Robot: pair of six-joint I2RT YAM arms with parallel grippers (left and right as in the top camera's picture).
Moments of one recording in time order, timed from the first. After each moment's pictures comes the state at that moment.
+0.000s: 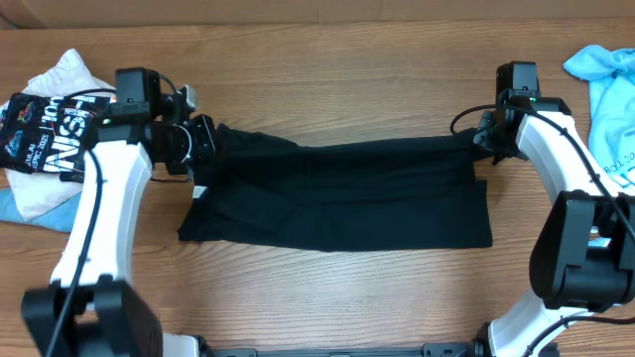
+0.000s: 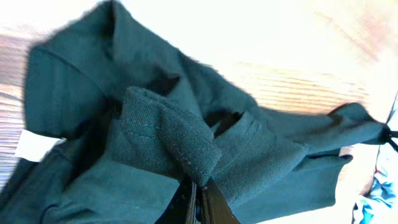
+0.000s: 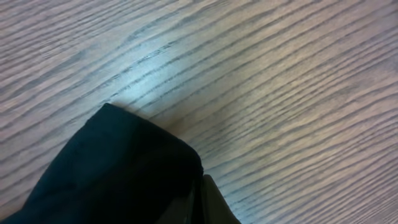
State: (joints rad) left arm 0.09 1.60 1.33 -0.90 0.46 -0.31; right arm -0.09 1.88 1.36 -0.74 0.26 0.32
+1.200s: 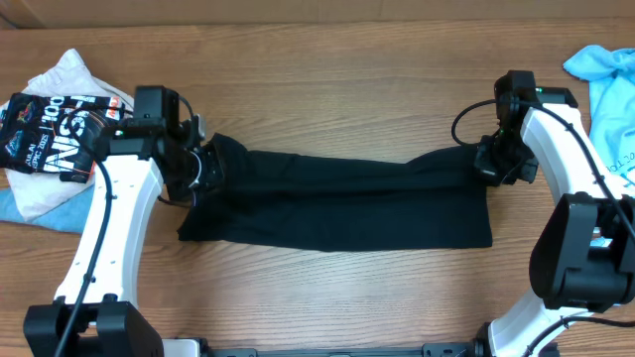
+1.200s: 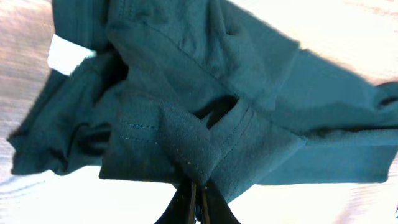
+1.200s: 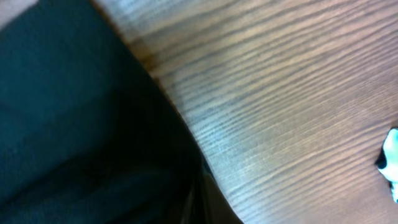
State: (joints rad) left arm 0.02 1.55 1.25 -1.08 0.32 -0.31; right arm -0.09 1.88 1.43 -1.19 0.18 0.33
